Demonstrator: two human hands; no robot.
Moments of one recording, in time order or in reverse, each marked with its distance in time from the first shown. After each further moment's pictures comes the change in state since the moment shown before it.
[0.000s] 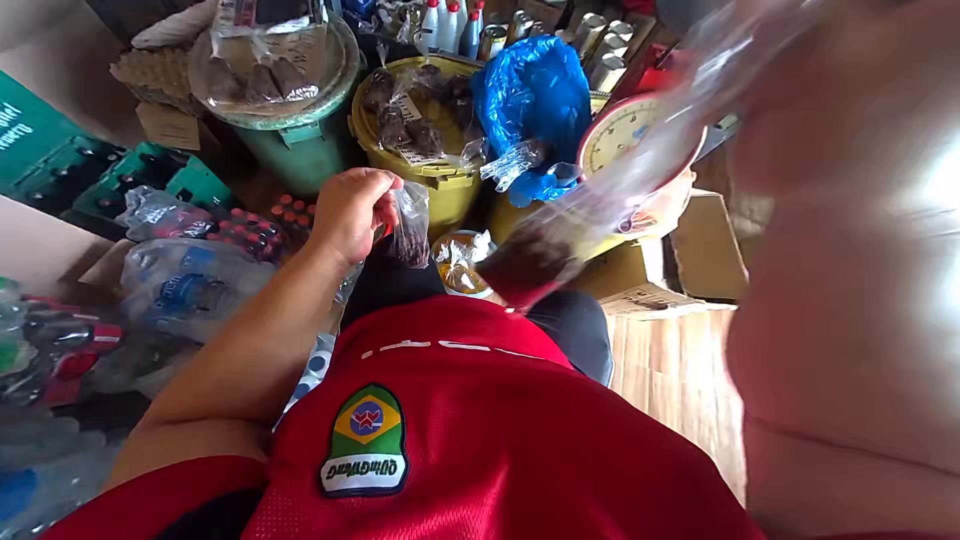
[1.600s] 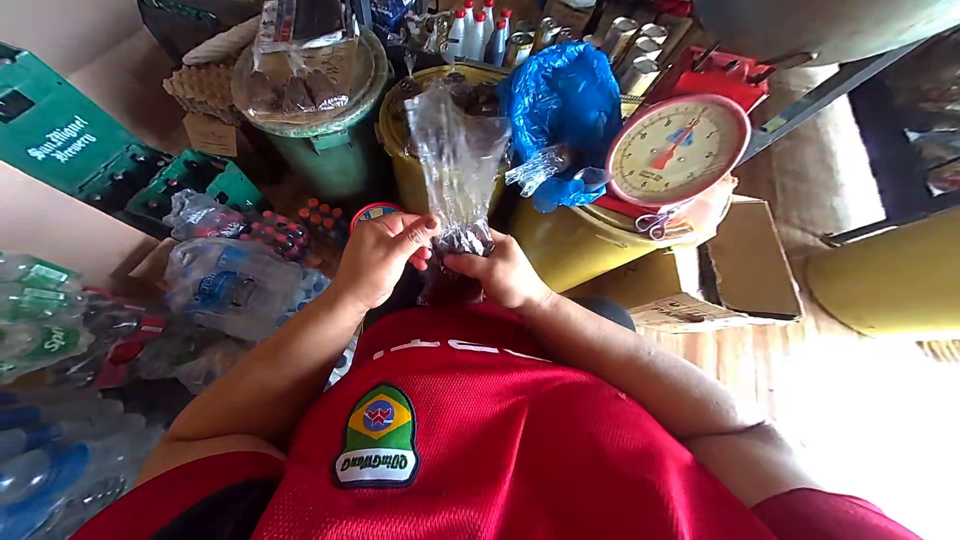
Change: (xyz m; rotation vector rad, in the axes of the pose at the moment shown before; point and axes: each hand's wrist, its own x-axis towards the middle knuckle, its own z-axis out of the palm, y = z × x) left_hand -0.049 -0.005 -0.013 0.125 -0.139 0.124; right_hand -0.109 0.013 0.186 0.688 -0.391 0.629
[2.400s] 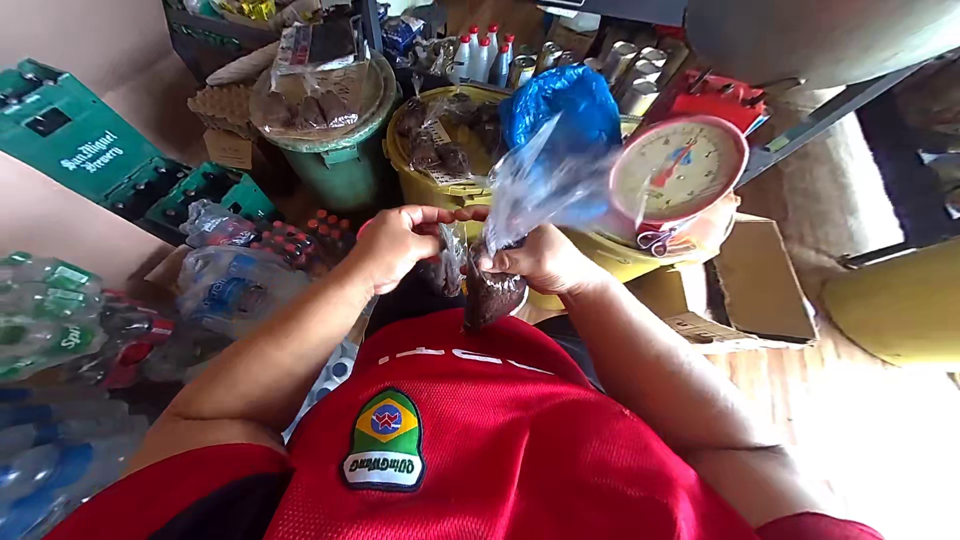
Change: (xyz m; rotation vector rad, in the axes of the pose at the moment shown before) left_hand 0.028 0.019 0.008 0.115 -0.118 -0.192; right_hand 0.021 -0.020 -0.059 0.082 -0.332 -0.214
